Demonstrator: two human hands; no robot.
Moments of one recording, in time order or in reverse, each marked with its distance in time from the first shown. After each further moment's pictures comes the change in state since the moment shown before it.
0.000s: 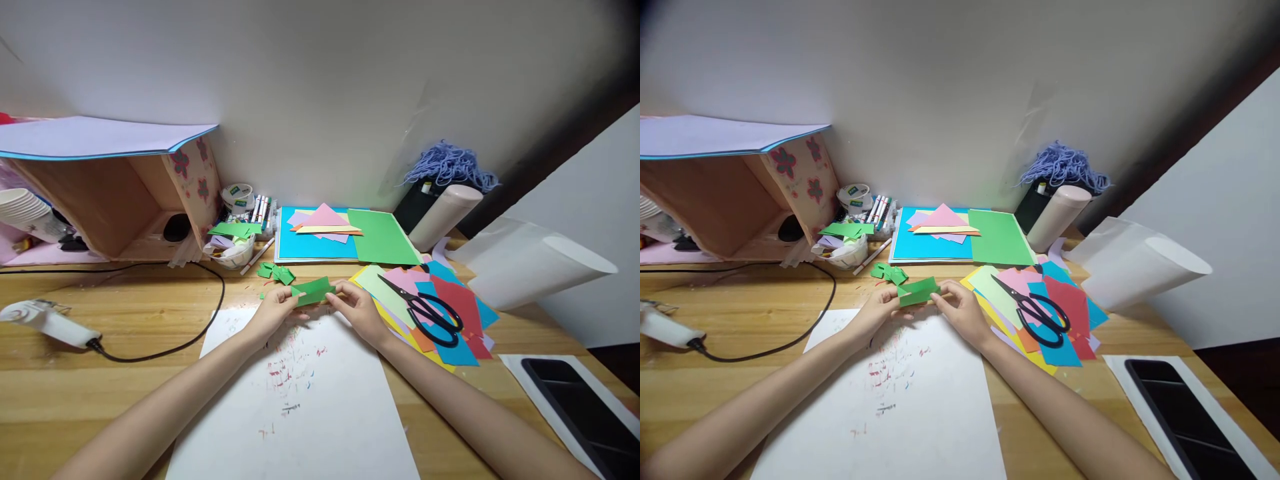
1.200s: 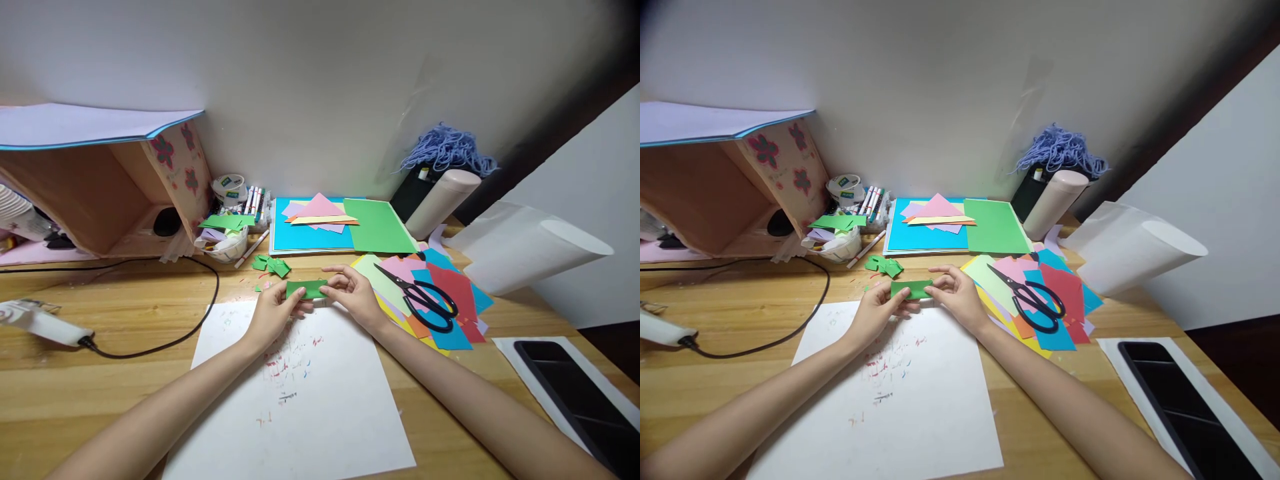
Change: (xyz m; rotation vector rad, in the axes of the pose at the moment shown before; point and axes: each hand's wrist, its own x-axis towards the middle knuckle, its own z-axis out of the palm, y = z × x) left_hand -0.006 -0.016 0.013 0.122 0.182 0.116; right_hand 0.003 0.006 -0.003 0.137 0.072 0.092
